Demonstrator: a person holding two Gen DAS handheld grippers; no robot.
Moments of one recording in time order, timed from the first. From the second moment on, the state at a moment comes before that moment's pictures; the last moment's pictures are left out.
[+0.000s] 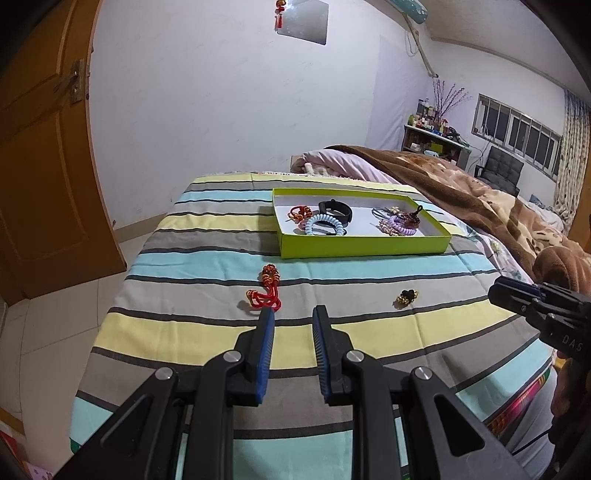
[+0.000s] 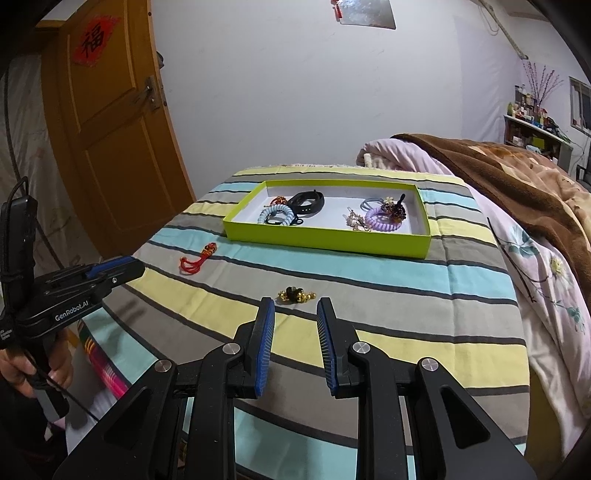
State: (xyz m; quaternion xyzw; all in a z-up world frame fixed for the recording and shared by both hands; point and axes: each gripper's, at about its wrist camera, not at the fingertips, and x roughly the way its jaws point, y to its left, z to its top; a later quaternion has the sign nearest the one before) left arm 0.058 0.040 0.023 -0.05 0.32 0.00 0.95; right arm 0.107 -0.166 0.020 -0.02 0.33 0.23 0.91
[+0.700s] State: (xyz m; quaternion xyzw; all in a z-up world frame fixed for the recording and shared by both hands) left arm 0.105 0.057 0.001 -0.03 0.34 0.00 0.94; right arm 0.144 -0.142 -0.012 -0.03 0.37 0.24 0.90
